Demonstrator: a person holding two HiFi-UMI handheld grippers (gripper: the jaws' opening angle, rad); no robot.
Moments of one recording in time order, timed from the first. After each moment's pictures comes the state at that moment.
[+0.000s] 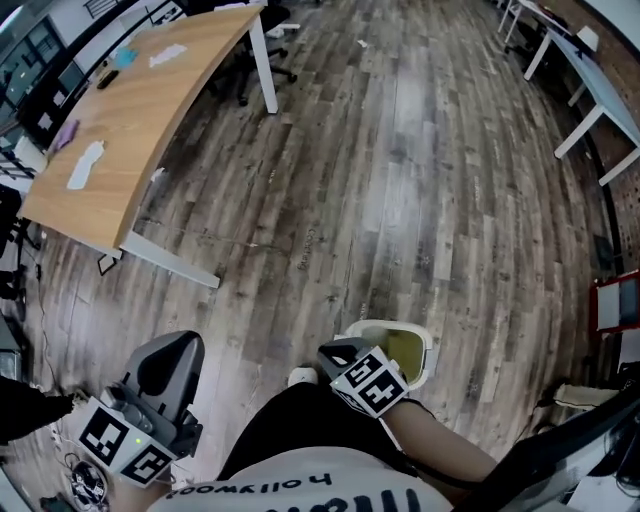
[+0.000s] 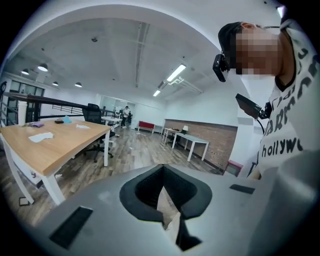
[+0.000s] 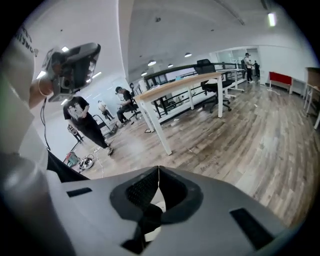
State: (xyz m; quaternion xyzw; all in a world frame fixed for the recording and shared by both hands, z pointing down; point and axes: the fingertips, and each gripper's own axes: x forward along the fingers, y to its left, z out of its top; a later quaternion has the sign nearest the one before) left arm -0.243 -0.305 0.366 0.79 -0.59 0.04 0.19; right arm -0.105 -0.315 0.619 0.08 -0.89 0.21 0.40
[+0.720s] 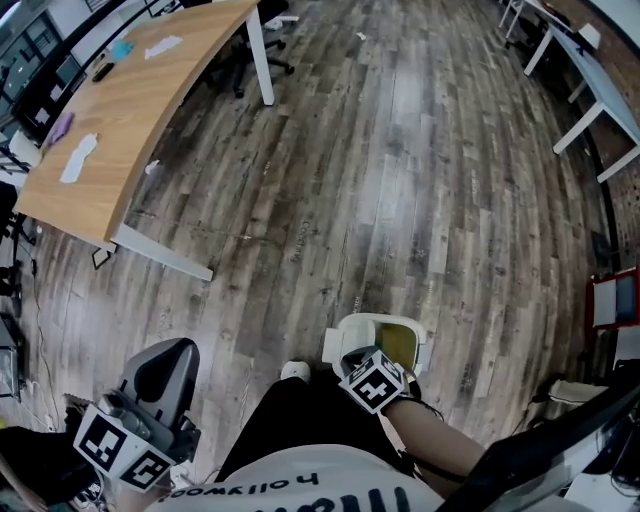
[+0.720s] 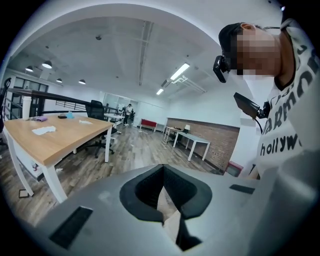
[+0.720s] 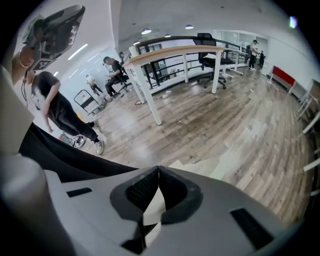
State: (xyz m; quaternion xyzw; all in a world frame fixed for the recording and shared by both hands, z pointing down) left arm -0.229 -0.294 0.376 0.78 -0.59 0.04 0.21; right arm -0.020 -0.295 0.698 0.09 -0.81 0.19 0.55
